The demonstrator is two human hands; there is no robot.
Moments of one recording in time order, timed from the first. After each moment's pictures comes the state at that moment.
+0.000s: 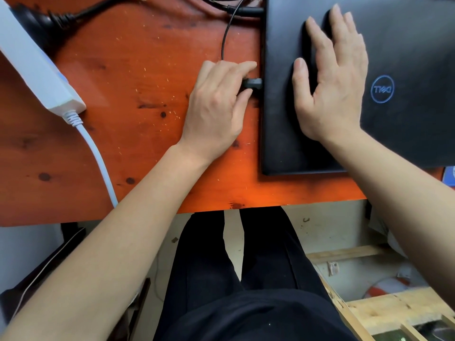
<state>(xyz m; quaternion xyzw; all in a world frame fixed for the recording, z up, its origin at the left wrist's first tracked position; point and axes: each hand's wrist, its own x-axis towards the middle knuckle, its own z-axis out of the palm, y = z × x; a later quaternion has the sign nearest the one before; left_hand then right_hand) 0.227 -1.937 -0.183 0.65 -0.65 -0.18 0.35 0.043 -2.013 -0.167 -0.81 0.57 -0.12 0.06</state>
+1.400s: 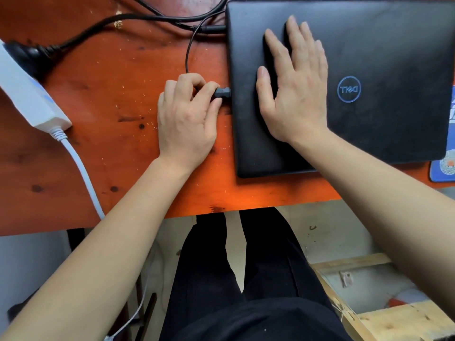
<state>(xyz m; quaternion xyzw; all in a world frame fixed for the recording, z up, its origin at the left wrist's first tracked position) 0.219 -1.932 -0.188 0.71 -0.65 -0.09 0.26 0.041 -2.015 -0.170 -0.81 0.57 -0.12 0.05</state>
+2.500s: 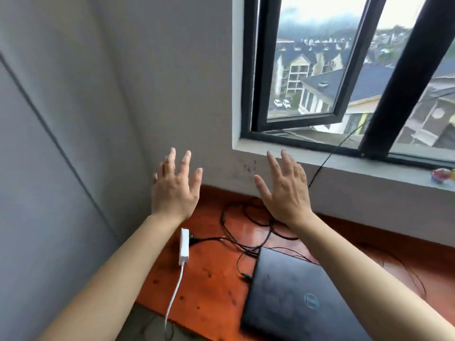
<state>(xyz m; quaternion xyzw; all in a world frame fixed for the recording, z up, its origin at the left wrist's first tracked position) 0.270 -1.881 0.205 0.84 -0.43 0.20 0.27 0.078 -2.049 0.185 -0.88 0.36 -0.30 0.02</state>
